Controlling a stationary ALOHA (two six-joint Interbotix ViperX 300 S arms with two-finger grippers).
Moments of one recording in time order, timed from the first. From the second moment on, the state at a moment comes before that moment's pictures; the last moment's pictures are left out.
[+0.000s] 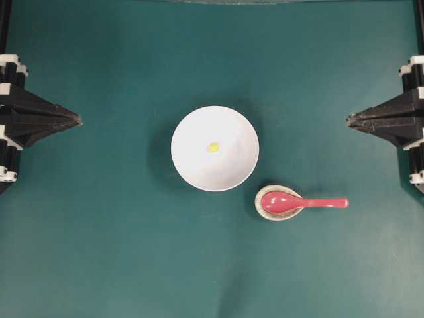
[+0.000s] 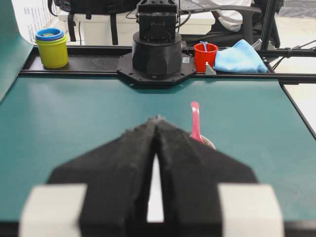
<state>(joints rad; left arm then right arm) 0.00 -0.97 1.19 0.00 -0.29 0.00 0.00 -0.96 1.17 0.00 -0.29 0.00</state>
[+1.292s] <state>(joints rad) 0.00 -0.97 1.17 0.00 -0.20 -0.02 -0.01 -0.94 1.15 0.00 -0.25 0.00</state>
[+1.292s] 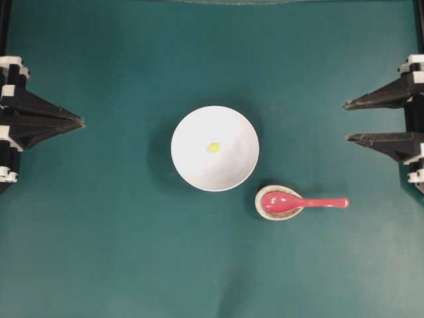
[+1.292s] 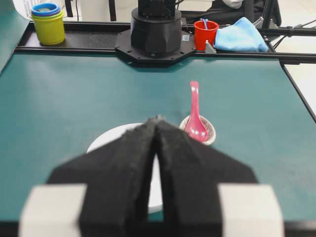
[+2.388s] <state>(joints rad) 0.00 -0.96 1.17 0.01 -0.22 0.00 0.16 -0.53 1.28 0.20 -0.65 0.00</state>
